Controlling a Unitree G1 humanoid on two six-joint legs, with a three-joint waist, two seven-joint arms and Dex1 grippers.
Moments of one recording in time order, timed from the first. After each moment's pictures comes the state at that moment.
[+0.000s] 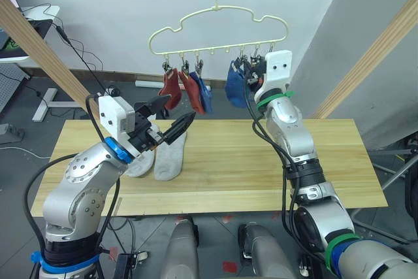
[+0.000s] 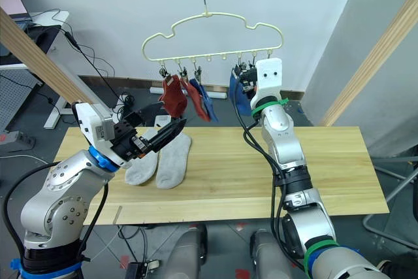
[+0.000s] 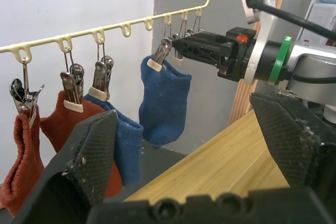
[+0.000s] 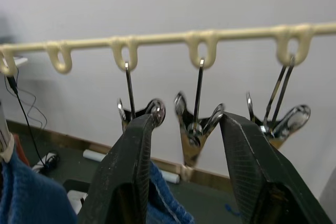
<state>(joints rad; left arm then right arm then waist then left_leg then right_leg) -0.20 0.50 0.23 -0.46 -0.71 0.51 -0.58 -0.80 -0.03 0.01 0.30 0.07 0.12 0.05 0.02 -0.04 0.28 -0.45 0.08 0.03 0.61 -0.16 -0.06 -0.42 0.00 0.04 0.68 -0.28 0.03</state>
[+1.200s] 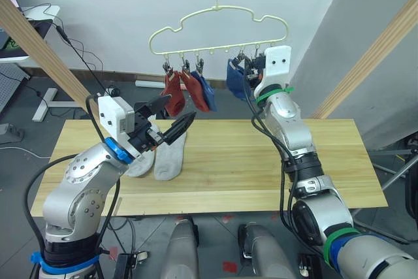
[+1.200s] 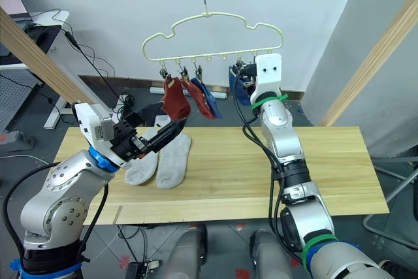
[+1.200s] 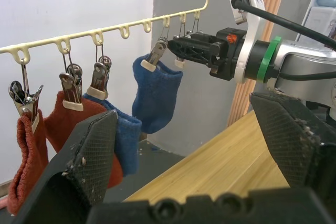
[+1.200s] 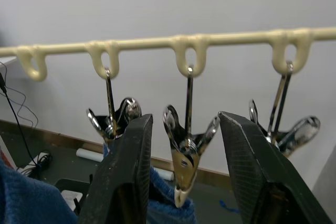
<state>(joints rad) -0.20 0.50 0.23 -0.47 -0.72 0.51 -0.57 -0.87 -0.02 -0.01 0.40 0.05 0.12 0.02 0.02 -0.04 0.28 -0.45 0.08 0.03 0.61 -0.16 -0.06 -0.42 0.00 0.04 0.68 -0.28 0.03</state>
